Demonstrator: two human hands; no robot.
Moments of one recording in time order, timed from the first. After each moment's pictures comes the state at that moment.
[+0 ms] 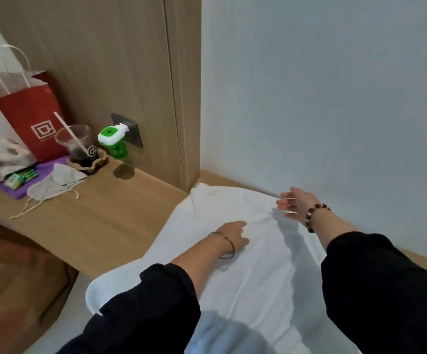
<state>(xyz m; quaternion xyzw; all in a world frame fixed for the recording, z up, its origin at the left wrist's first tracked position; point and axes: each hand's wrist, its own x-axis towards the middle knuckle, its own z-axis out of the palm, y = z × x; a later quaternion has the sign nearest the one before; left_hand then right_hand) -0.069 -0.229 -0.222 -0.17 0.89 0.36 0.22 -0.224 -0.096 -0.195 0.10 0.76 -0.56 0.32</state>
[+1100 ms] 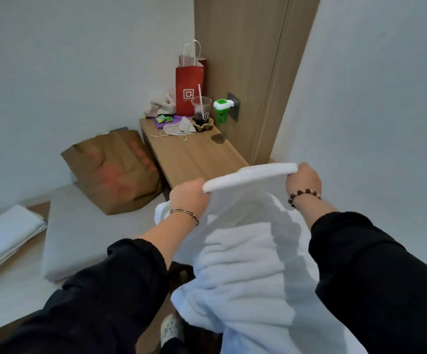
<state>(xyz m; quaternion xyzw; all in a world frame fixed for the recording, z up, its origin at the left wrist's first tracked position) 0.126 -0.153 -0.150 -0.59 0.79 0.07 -0.15 -0.117 -0.104 -0.136 -0.35 0.89 -0.28 0.05</state>
